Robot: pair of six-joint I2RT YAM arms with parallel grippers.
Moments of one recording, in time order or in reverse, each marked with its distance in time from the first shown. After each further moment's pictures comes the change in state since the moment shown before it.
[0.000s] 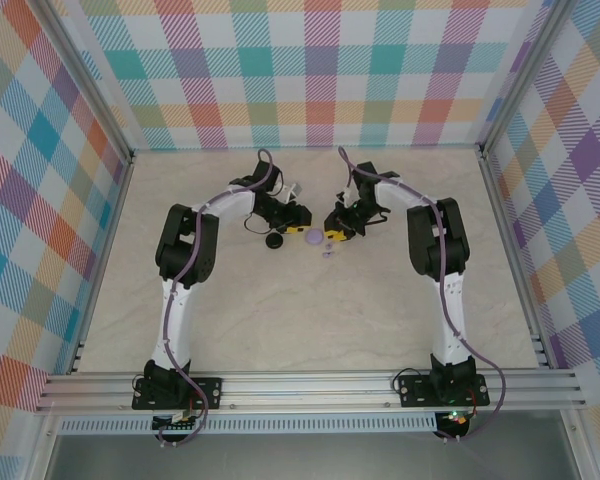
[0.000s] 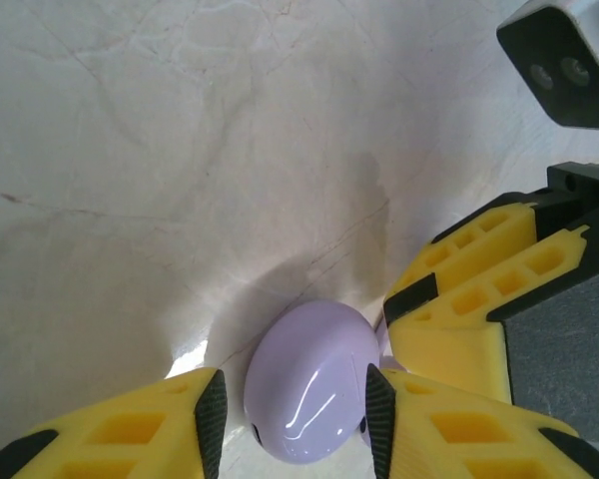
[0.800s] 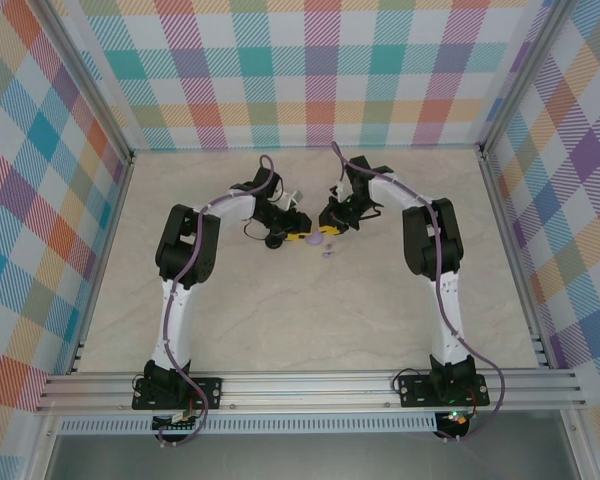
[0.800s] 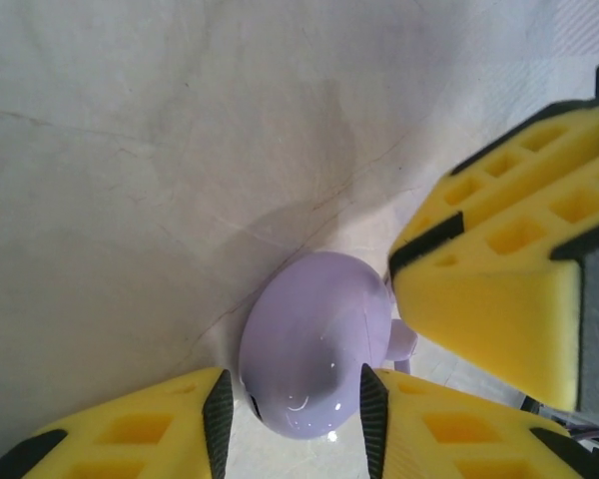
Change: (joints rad) left arm -0.011 -0.011 -0.076 0.023 0.045 0.018; right arm 0.023 0.064 0.138 -0.055 0.009 -0.004
